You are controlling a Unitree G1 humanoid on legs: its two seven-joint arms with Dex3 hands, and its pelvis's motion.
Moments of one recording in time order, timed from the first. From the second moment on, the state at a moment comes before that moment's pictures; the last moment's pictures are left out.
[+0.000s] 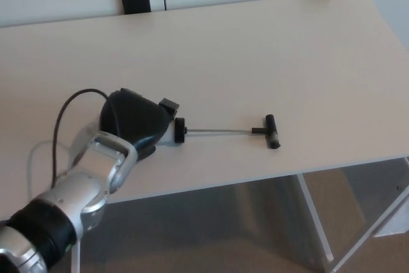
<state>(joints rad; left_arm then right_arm) -0.60 0.48 -0.81 0.57 0.96 0.17 0.08 1.01 -0.23 -0.06 -0.18 0.19 -0.62 0.31</state>
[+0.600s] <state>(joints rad) -0.50 0.58 -0.65 0.48 0.86 0.01 0.12 0.62 -0.23 -0.20 -0.59 0.19 -0.52 0.19</state>
